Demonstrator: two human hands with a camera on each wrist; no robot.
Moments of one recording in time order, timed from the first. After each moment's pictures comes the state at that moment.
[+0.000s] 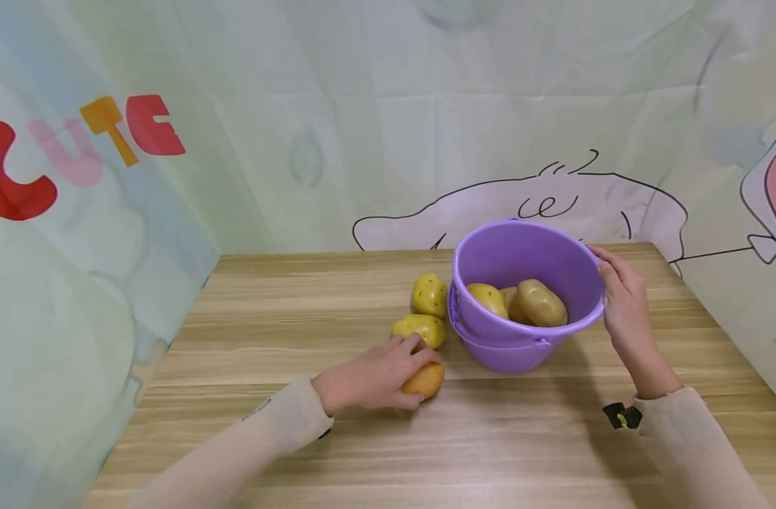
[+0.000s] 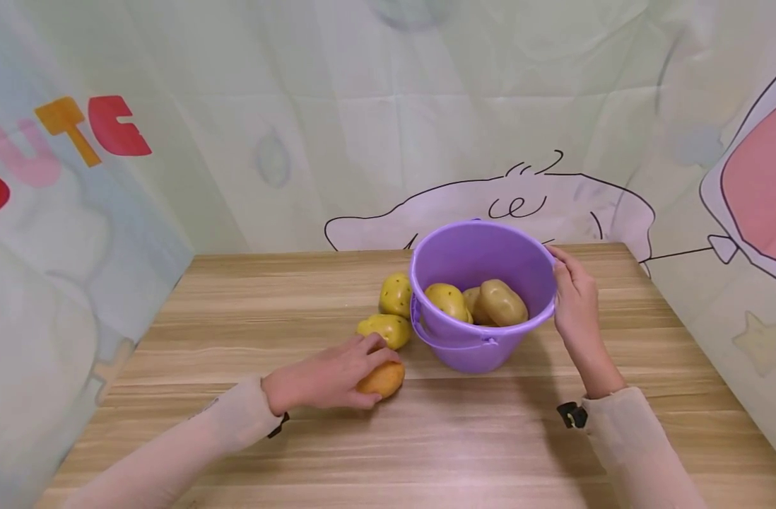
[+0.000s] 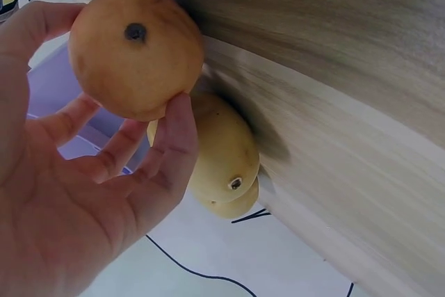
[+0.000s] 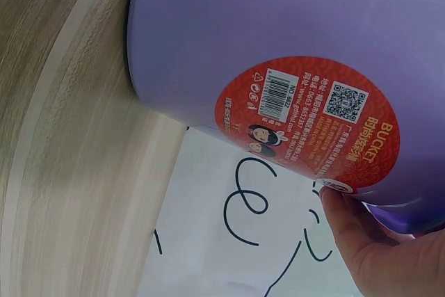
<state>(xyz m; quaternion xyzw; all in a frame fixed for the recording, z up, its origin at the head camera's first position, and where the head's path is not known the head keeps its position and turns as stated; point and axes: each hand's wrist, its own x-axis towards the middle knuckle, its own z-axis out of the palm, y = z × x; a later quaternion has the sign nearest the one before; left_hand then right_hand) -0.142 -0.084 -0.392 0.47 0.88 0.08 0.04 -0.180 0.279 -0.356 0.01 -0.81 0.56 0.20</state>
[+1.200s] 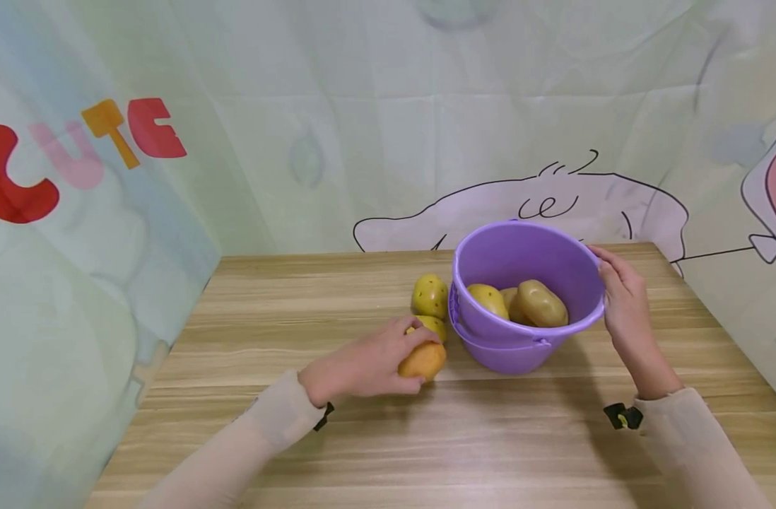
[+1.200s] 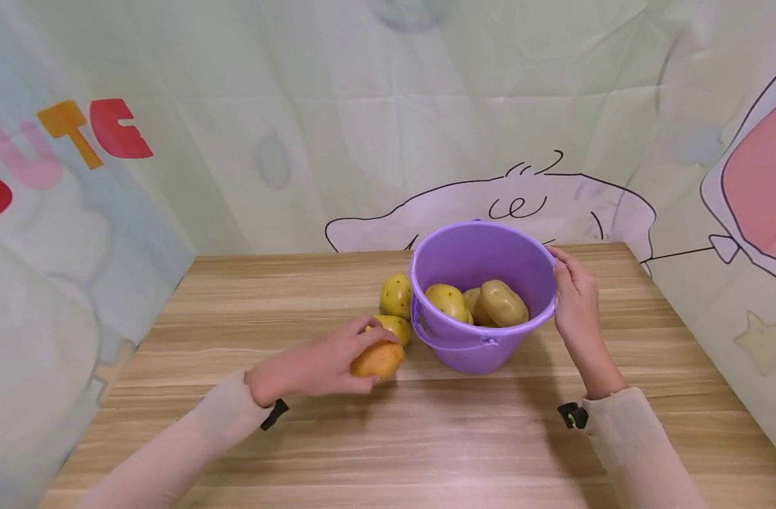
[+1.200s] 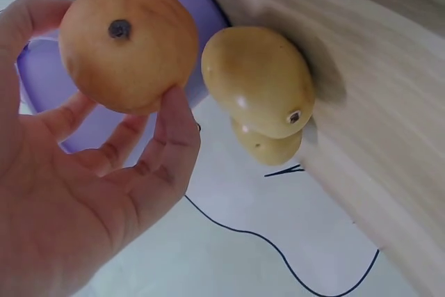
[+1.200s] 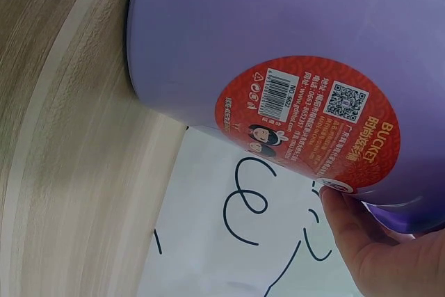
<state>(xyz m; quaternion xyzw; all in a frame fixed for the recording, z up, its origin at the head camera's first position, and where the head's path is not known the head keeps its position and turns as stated) -0.145 -0.090 -0.359 0.42 0.89 0.18 0.07 -0.178 0.278 -0.355 0.02 -0.81 0.56 0.20</state>
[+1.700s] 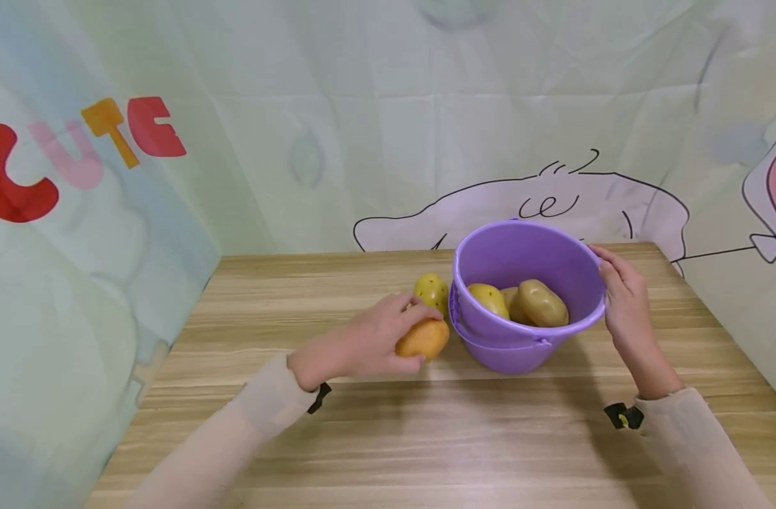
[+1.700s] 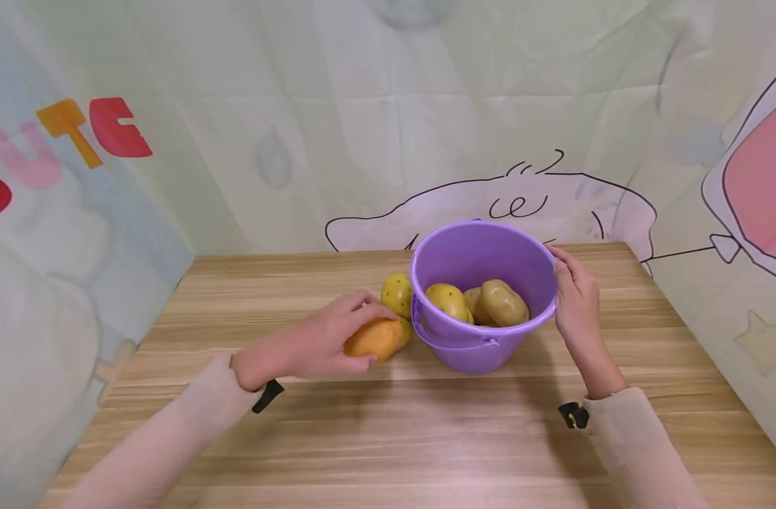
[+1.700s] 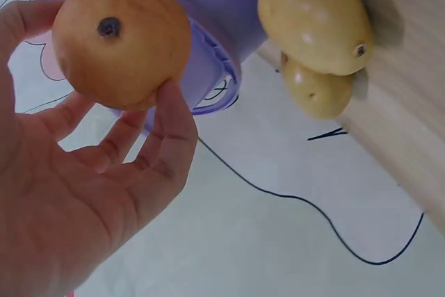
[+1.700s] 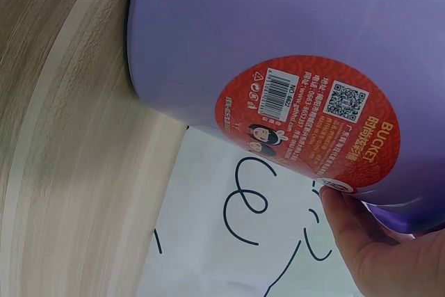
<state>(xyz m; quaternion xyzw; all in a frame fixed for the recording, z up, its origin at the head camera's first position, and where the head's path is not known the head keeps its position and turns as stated) -0.153 -0.092 -0.327 0.44 0.88 0.19 0.01 -0.179 0.279 -0.356 0.02 -0.81 0.56 0.20</state>
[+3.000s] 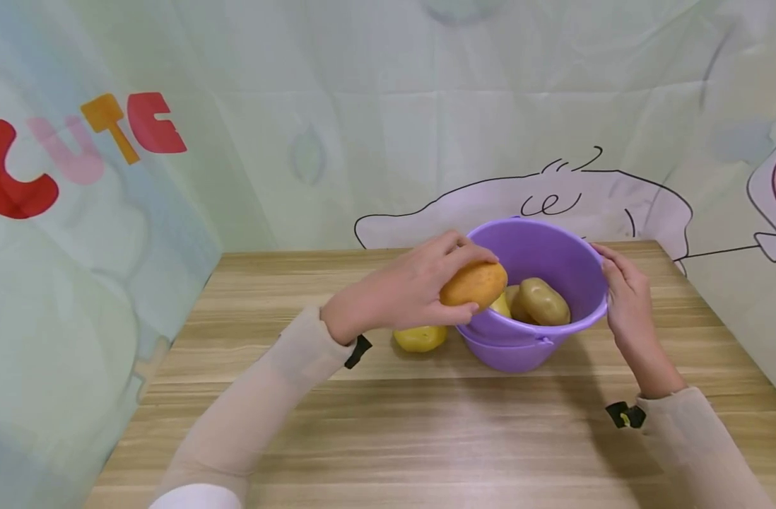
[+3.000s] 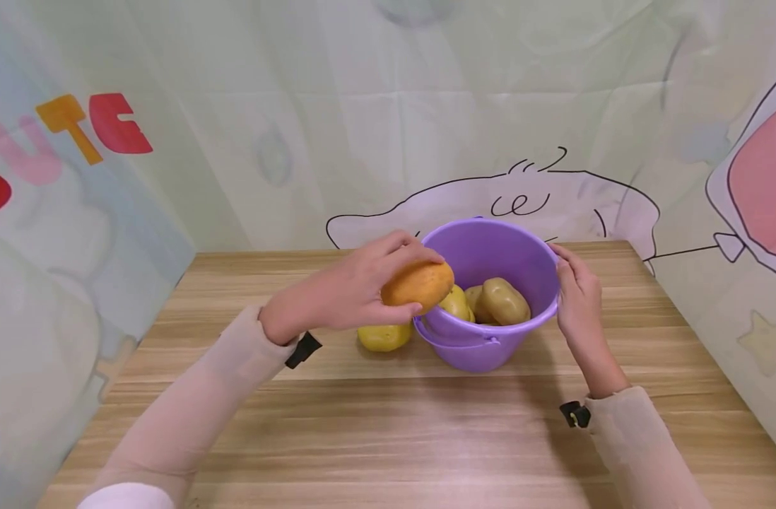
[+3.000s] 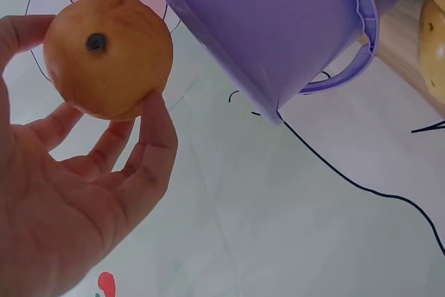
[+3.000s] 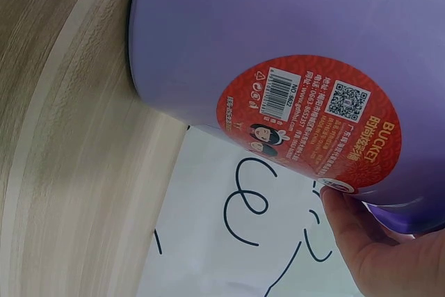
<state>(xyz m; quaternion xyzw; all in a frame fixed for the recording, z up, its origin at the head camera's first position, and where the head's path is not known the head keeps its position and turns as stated) -0.175 -0.044 -0.260 0.49 0.84 0.22 -0.06 -0.179 0.277 -0.355 0.02 -0.80 0.56 0.20</state>
